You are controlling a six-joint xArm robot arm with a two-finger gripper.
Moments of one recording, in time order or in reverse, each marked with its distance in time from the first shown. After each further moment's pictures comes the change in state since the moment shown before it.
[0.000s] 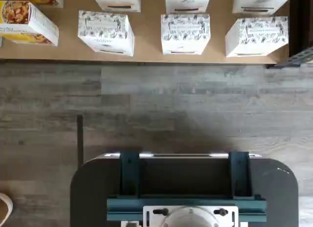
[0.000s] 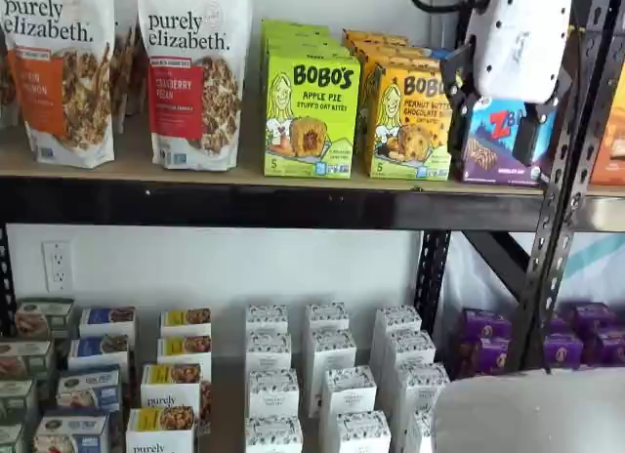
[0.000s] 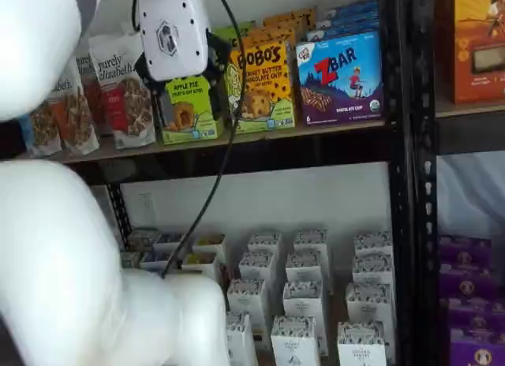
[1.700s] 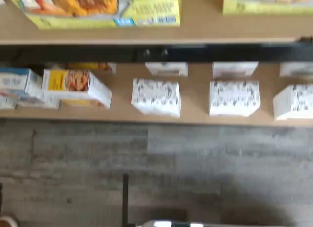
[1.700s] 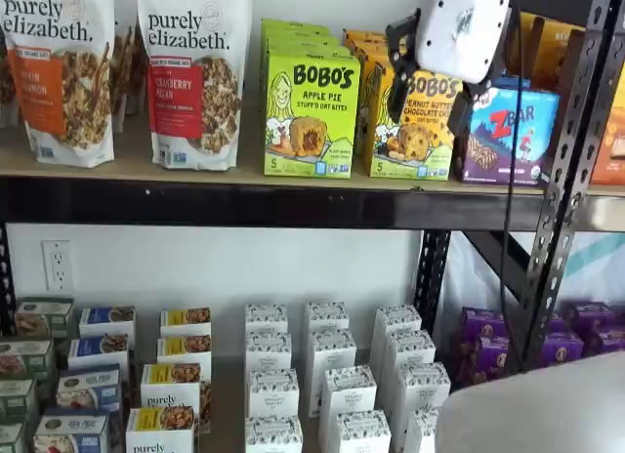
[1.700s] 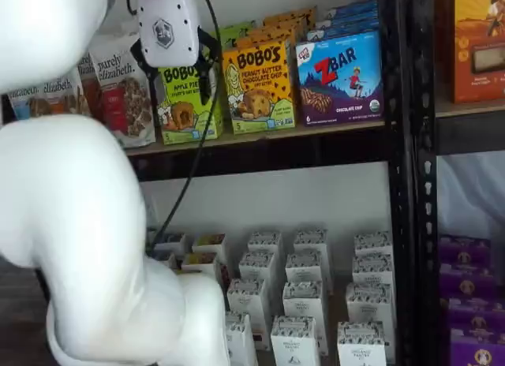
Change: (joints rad) arm 0.110 0.095 -0.001 0.080 -0.268 0.114
